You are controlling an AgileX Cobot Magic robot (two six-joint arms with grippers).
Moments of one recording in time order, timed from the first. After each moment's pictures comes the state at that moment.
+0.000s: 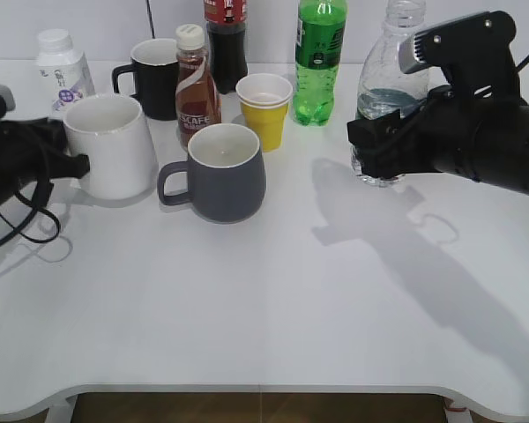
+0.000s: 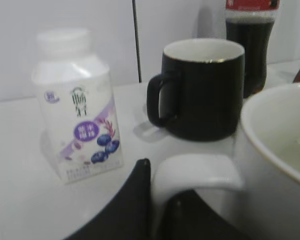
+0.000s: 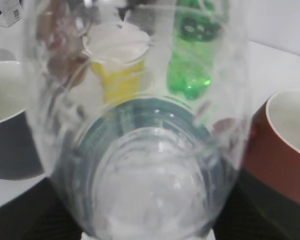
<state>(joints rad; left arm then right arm) -0.12 1.93 -0.63 0.18 -1.09 -0.04 0.49 1.50 -0.66 0.06 -0.38 -0.07</state>
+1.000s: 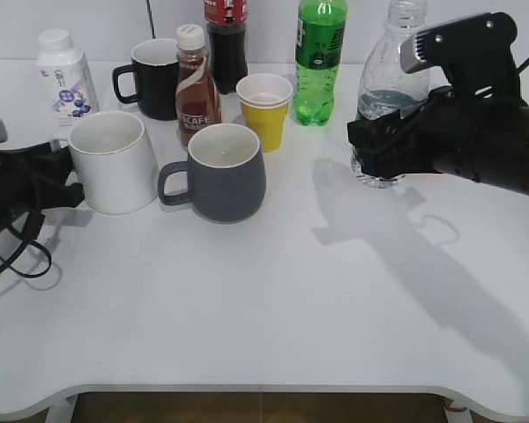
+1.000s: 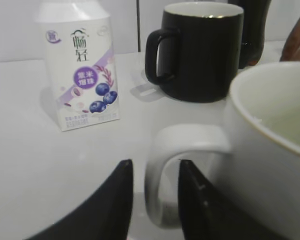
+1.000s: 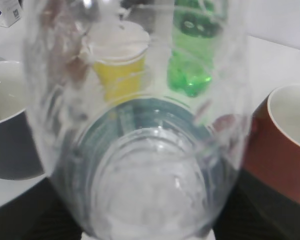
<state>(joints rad) -0.12 1.97 -0.53 0.16 -1.19 -0.05 0.49 1.50 -0.66 0.06 -0.37 -0.05</state>
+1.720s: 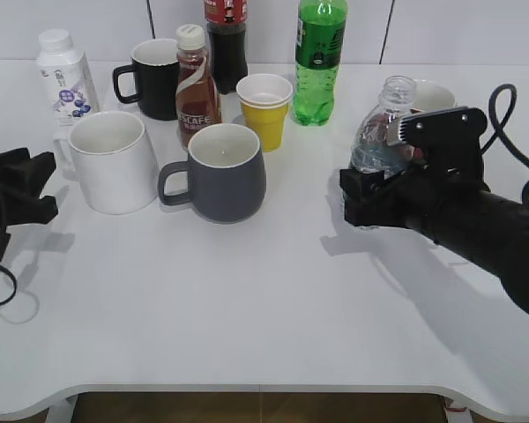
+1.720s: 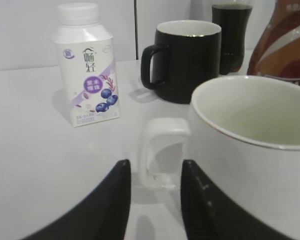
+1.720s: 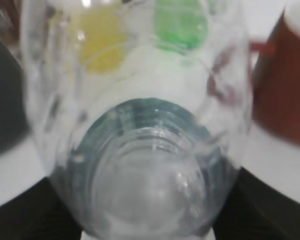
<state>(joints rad) -0.12 1.77 -0.34 0.16 -1.18 -0.05 0.49 1.80 -0.53 0.11 -0.83 0.04</state>
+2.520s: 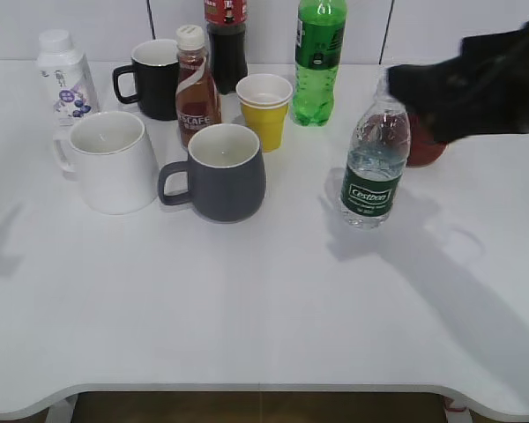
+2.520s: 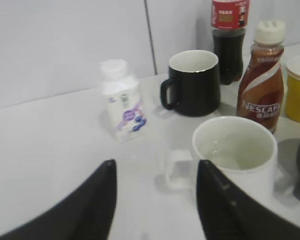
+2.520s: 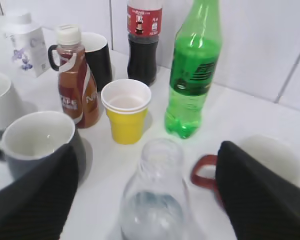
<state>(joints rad) -0.15 0.91 -0.41 0.17 -0.14 -0.05 0.49 1.19 -0.63 -0.05 -0.22 0.01</state>
